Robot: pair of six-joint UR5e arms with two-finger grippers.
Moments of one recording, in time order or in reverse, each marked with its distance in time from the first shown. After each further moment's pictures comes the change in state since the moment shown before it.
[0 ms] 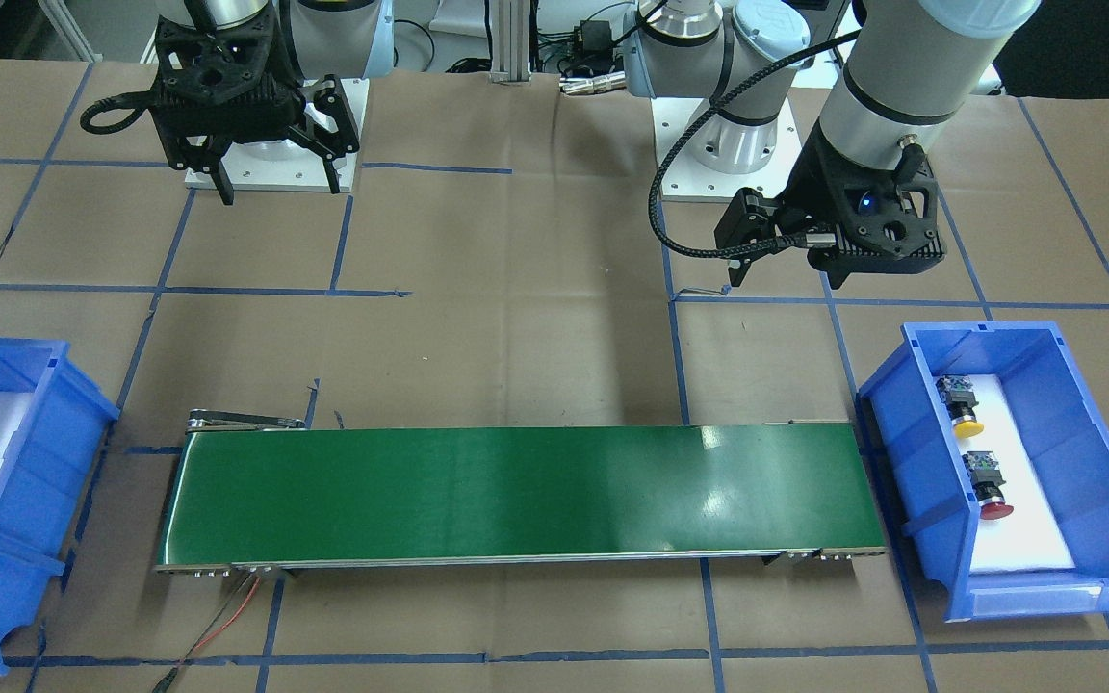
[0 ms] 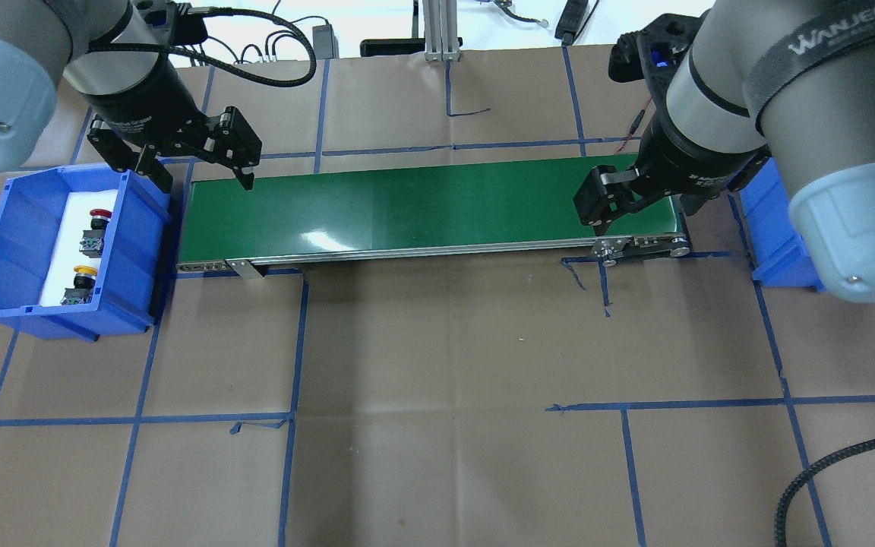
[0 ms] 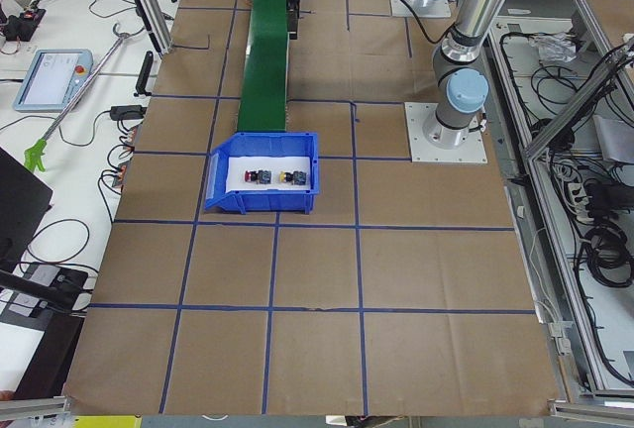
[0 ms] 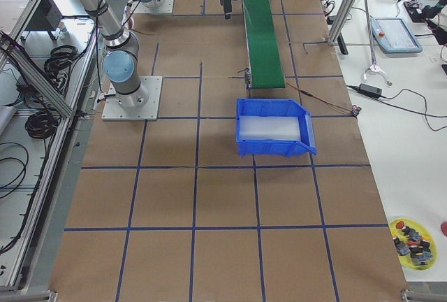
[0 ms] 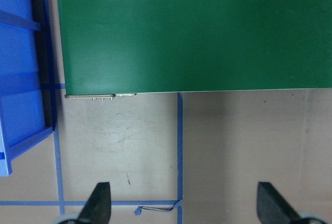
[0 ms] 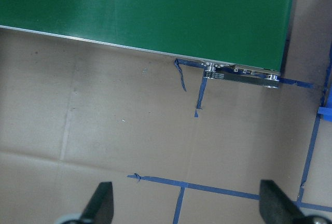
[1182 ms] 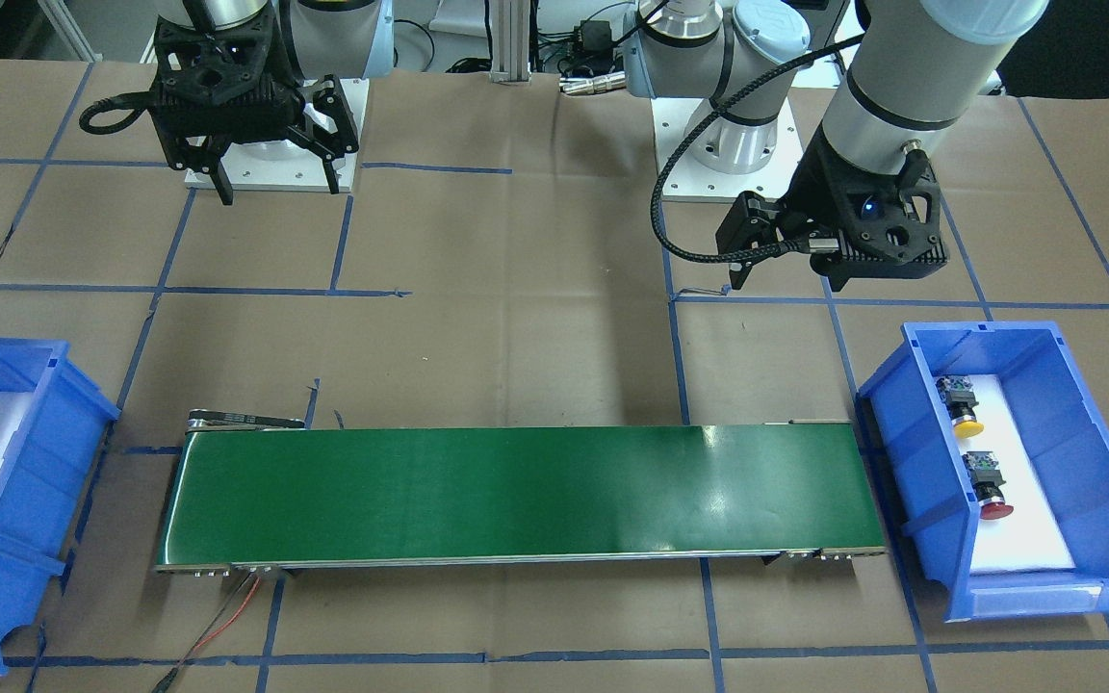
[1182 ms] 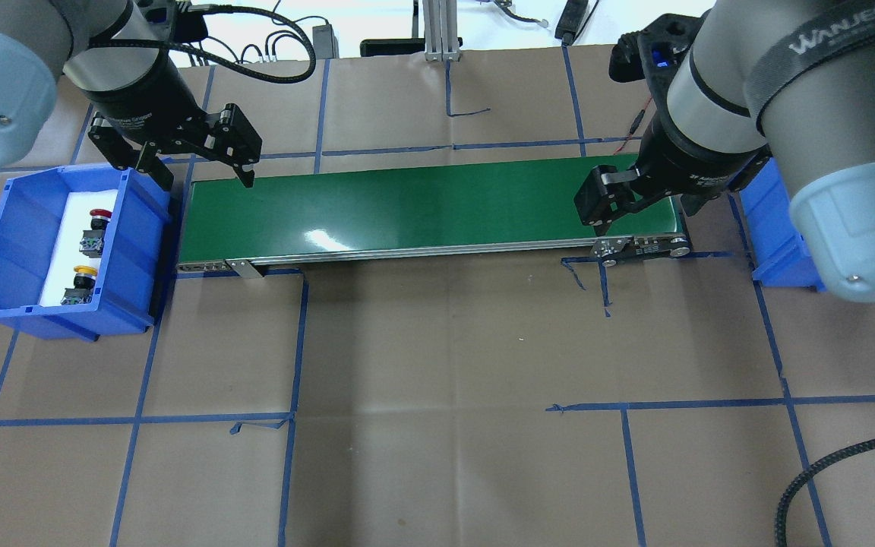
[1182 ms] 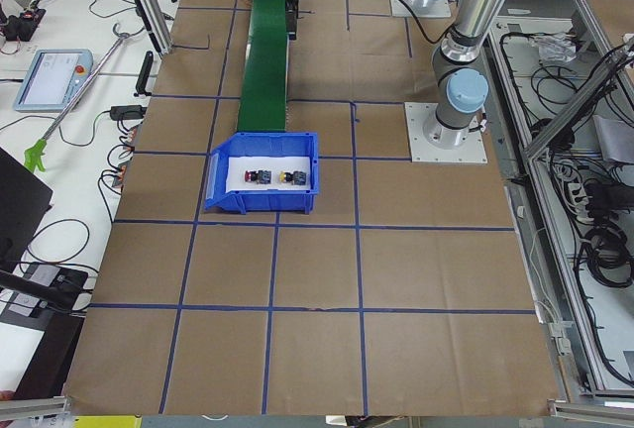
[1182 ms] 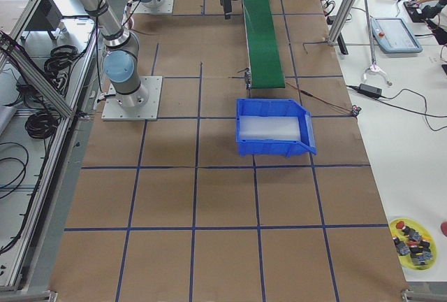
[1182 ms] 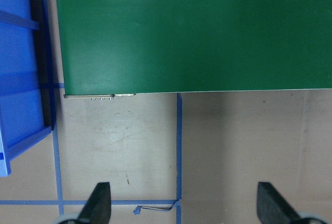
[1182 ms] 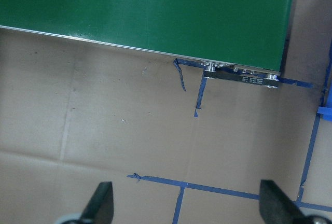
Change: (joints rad) left arm 0.013 -0.004 0.007 -0.001 -0.005 0.000; right arm -0.002 0.000 0.000 0.000 0.000 -0.001
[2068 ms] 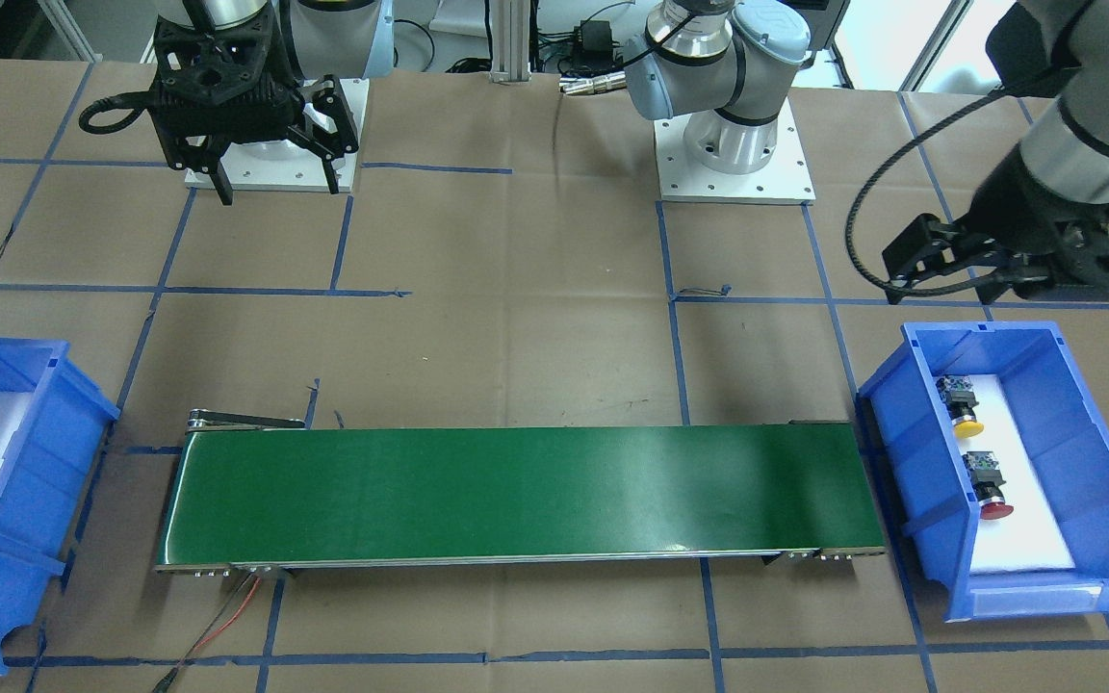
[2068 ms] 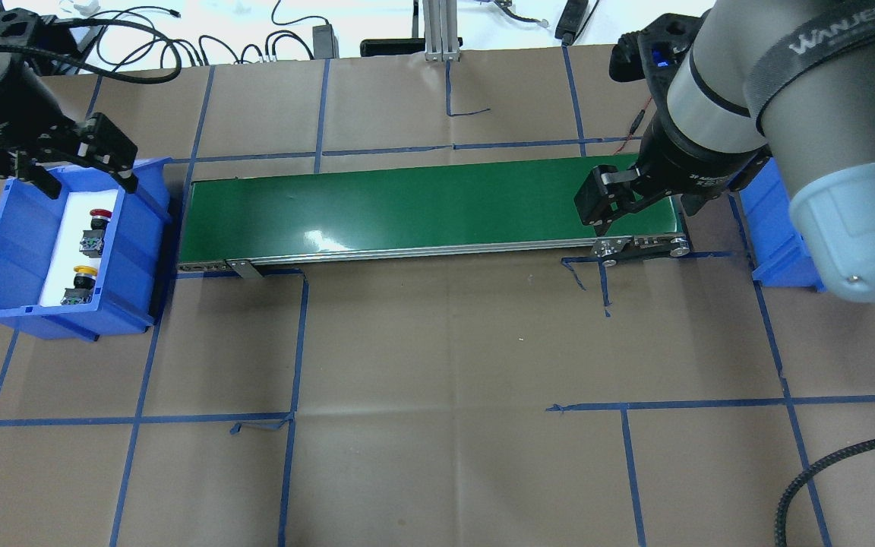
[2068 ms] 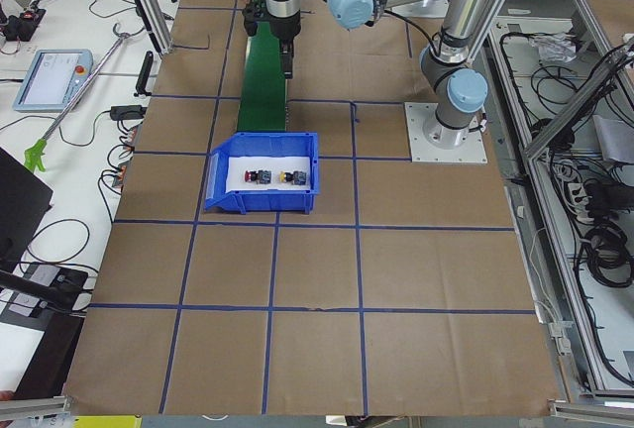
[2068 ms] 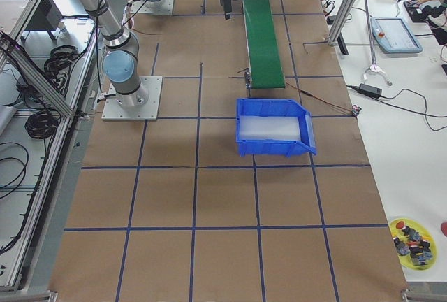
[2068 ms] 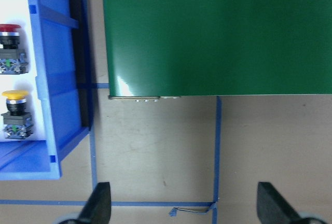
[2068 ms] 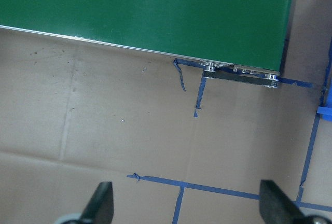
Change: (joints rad) left arm 0.318 -0.002 -0.028 0.001 0.005 0.310; right arm 0.000 0.000 0.000 0.000 -0.001 0.000
